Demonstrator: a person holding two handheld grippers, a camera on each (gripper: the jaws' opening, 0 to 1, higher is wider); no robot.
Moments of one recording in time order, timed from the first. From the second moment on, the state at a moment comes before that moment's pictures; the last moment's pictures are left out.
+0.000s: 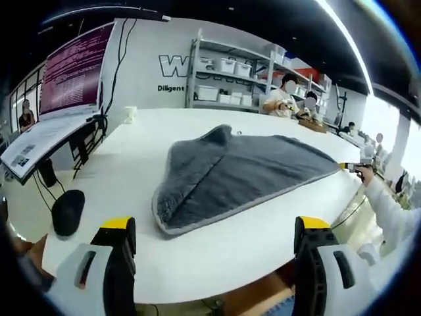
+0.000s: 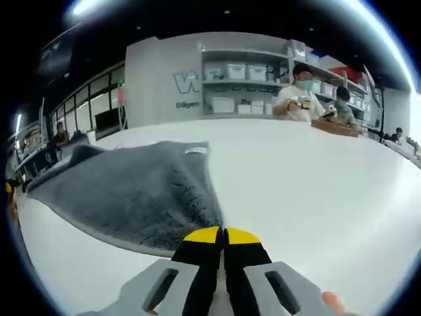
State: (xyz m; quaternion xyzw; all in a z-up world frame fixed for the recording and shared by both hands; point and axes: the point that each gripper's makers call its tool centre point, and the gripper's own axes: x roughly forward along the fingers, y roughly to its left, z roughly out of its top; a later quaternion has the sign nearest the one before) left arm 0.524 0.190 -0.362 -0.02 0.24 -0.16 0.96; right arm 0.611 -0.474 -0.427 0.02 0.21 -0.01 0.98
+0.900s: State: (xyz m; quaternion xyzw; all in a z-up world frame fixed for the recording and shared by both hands) left arm 0.523 0.187 -0.365 -0.02 0.24 -0.16 0.96; right arm 0.589 -0.505 -0.427 0.03 0.20 -0.05 0.98
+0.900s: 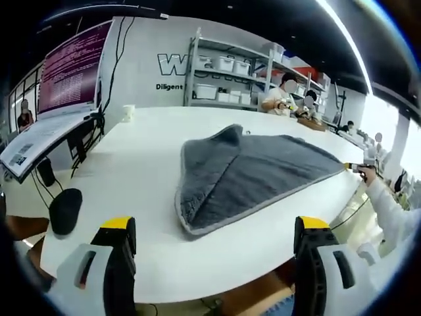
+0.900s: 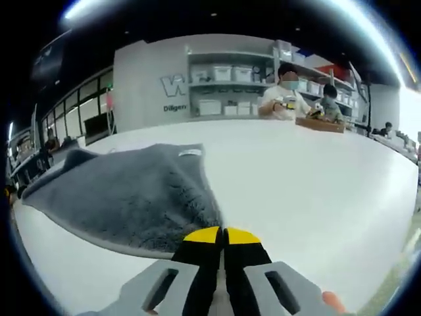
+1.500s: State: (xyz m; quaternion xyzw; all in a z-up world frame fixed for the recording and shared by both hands) left arm 0.529 0.175 -0.371 -0.03 0.25 -0.18 0.95; right arm 0.547 -0.483 -0.380 -0.01 0.16 -0.02 0.99
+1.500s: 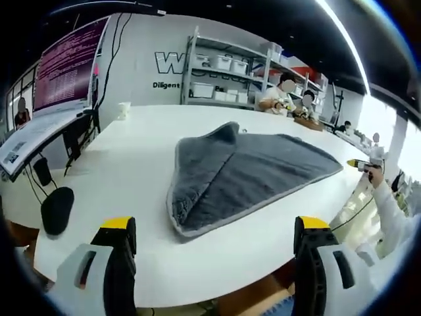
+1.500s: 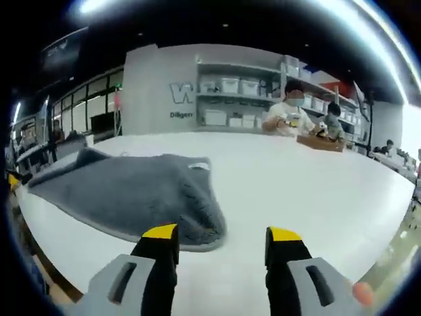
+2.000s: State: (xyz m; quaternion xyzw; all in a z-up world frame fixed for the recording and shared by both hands) left arm 0.529 0.174 -0.374 -0.03 0.25 -0.18 0.95; right arm 0.526 -0.388 -0.349 -0.01 0.15 0.08 0.99
